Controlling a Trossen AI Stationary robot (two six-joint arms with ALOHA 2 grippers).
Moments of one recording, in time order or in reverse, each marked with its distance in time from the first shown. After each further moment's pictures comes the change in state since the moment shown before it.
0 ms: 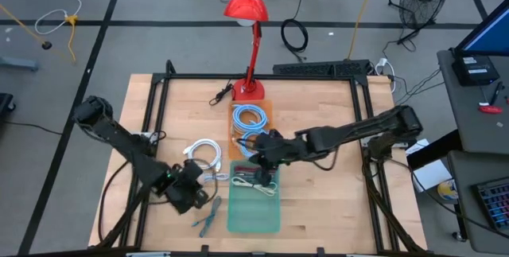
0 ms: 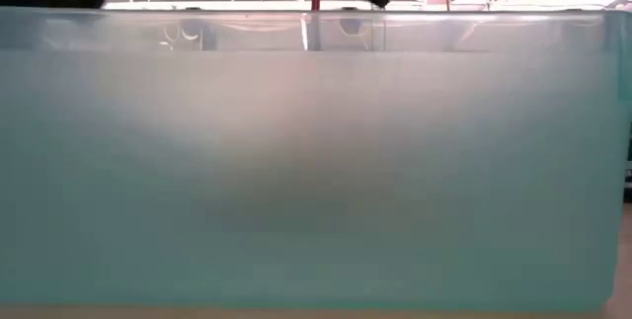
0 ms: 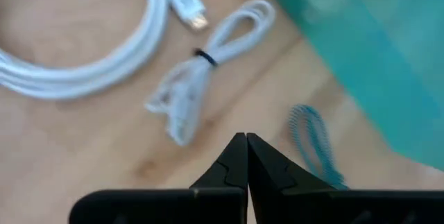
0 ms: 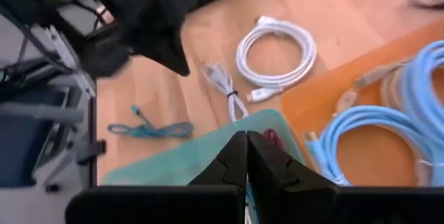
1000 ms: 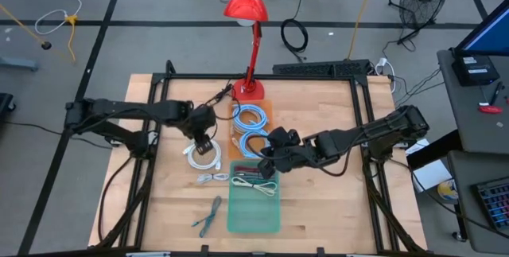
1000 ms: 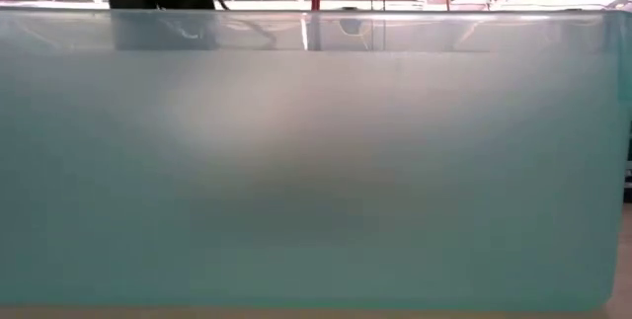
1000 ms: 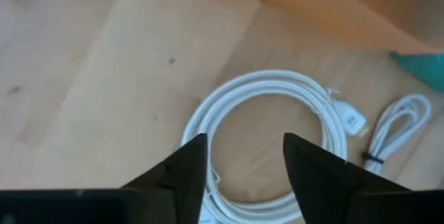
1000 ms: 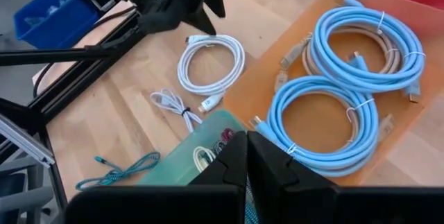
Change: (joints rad) left arm 0.881 -0.110 0.001 -0.157 0.362 1.148; right arm 0.061 -0.049 0.001 -0.175 0.275 0.363
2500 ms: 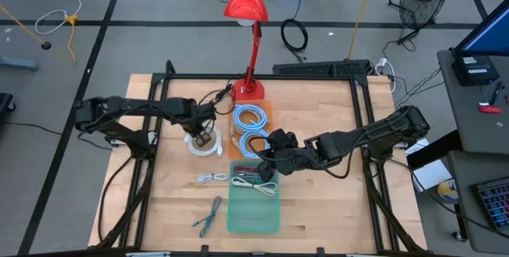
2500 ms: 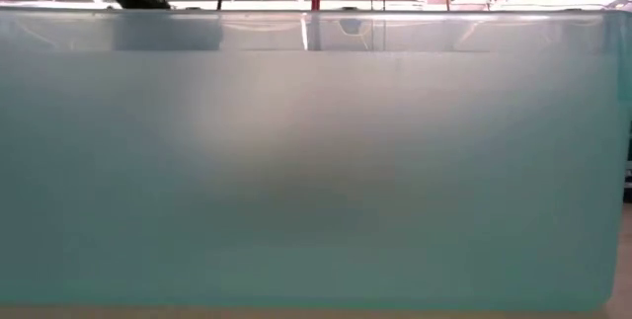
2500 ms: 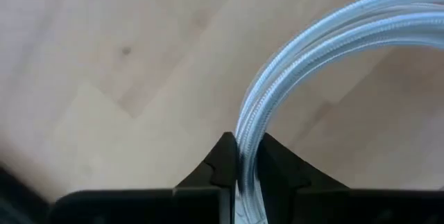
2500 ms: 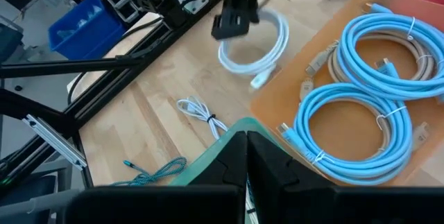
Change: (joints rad) left arm 0.138 0.085 -0.069 -0.053 -0.159 -0.015; right arm 0.022 -0.005 0.000 0.077 0.001 -0.001
